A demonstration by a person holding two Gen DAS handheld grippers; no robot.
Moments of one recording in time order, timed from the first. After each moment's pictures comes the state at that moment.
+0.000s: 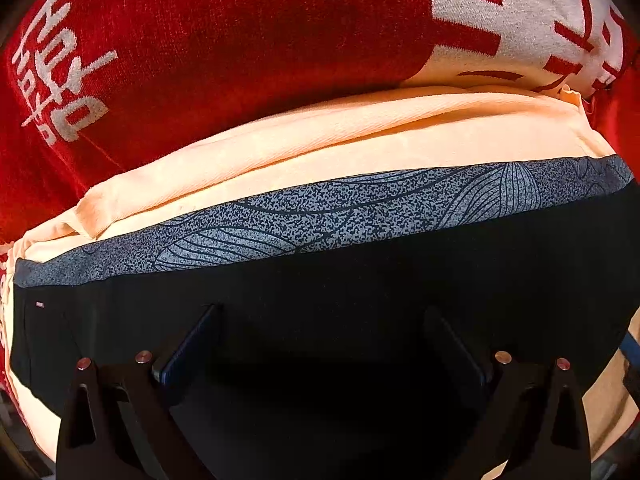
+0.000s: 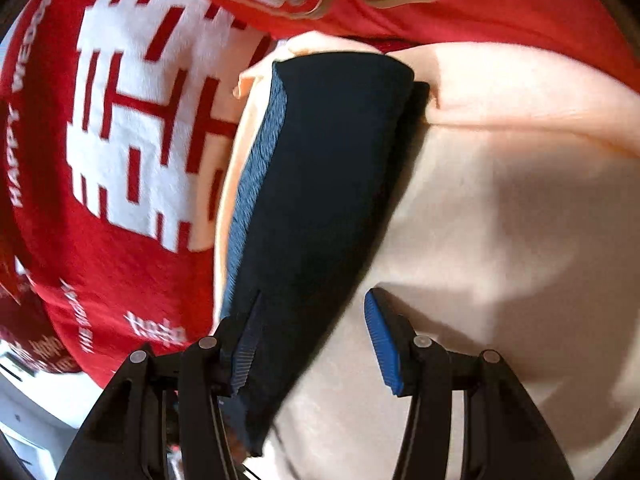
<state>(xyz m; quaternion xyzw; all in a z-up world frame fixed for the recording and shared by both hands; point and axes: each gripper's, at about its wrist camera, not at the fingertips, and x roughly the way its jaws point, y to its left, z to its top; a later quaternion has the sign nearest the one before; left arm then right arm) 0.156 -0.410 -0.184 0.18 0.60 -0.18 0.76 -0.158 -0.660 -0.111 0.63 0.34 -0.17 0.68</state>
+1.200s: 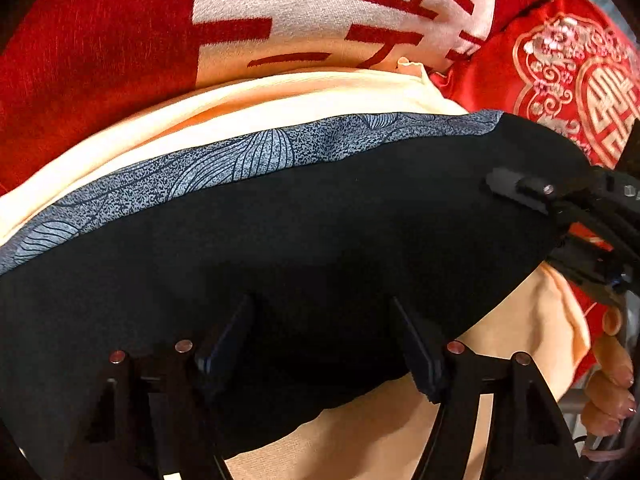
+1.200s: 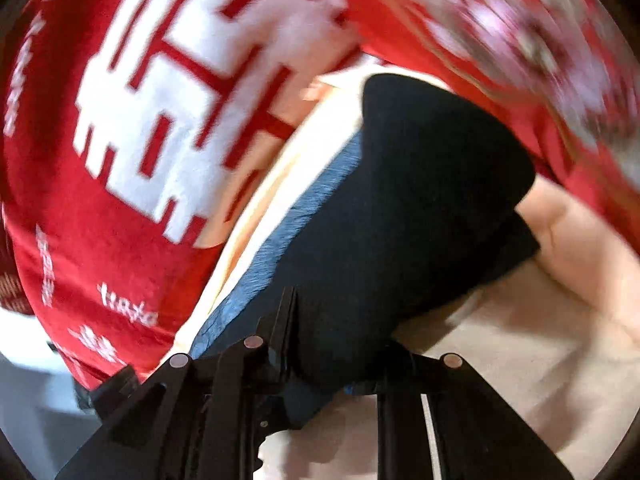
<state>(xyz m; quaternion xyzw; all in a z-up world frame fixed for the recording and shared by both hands) 0.091 -0.474 -0.173 0.10 0.59 -0.36 0.71 -0.074 -0.662 -0.066 0.48 0.41 -0.15 0.76</state>
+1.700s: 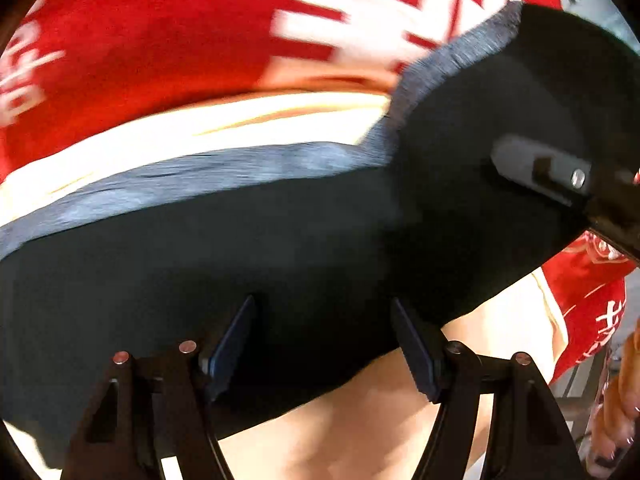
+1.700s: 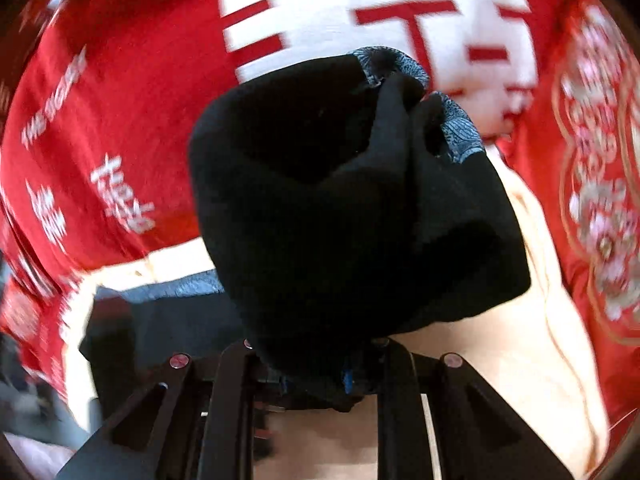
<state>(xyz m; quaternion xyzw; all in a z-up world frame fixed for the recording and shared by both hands) 0.111 -0.401 -0.145 0.06 0.60 -0.35 0.72 0.000 -0.544 0.006 0.21 0.49 -0.12 0.84</state>
